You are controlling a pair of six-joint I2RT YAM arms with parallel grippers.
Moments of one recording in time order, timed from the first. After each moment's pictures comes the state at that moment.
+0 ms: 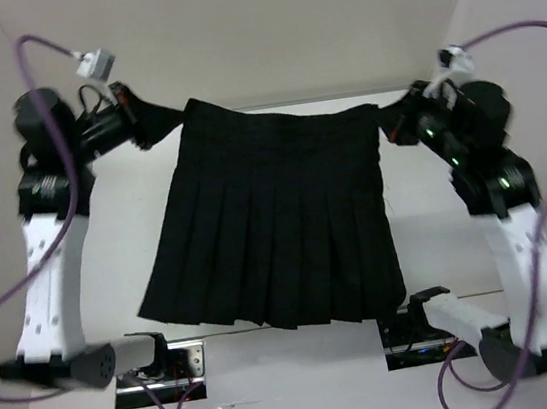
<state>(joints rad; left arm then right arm) -0.07 1.23 1.71 -0.45 0.87 -0.37 0.16 0.96 1.53 -0.69 -0.15 0.44</state>
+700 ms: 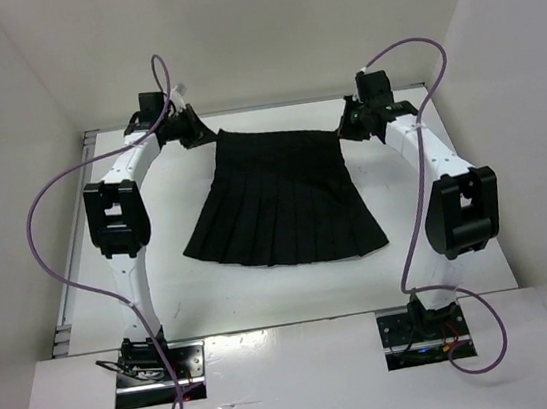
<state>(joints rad) -0.06 2.27 1.98 -0.41 0.65 -0.46 0.15 1.75 1.51 -0.49 -0.10 0.46</state>
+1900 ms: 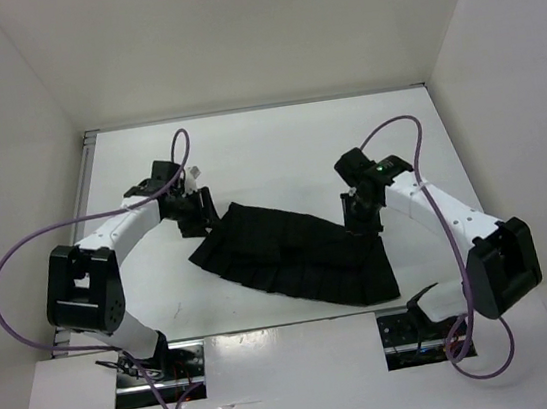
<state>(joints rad) -0.19 1.58 1.05 -0.56 0.39 -0.37 0.43 1.37 1.07 -1.05 -0.04 0.58</state>
